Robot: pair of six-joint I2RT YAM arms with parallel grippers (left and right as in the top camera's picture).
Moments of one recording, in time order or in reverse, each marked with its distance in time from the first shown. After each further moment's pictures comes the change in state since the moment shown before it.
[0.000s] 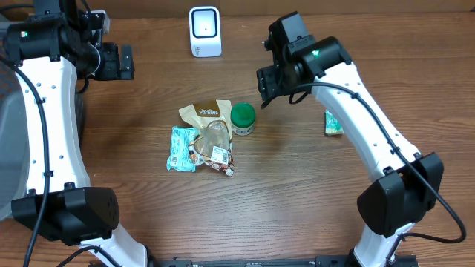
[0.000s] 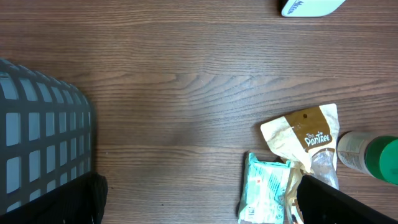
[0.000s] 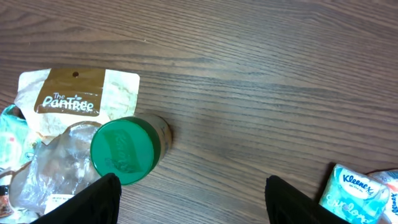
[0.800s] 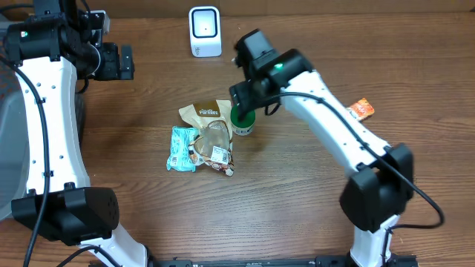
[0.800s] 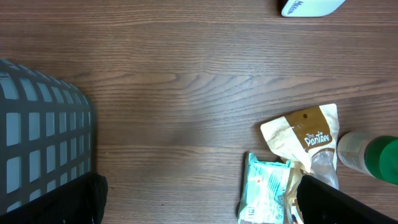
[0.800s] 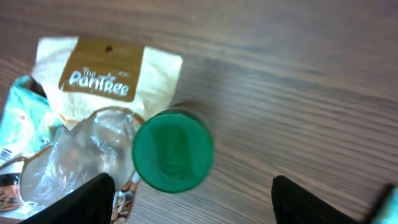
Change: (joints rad) left arm 0.000 0.000 0.000 0.000 0.000 0.000; right arm 0.139 0.102 0.000 0.029 0.018 0.016
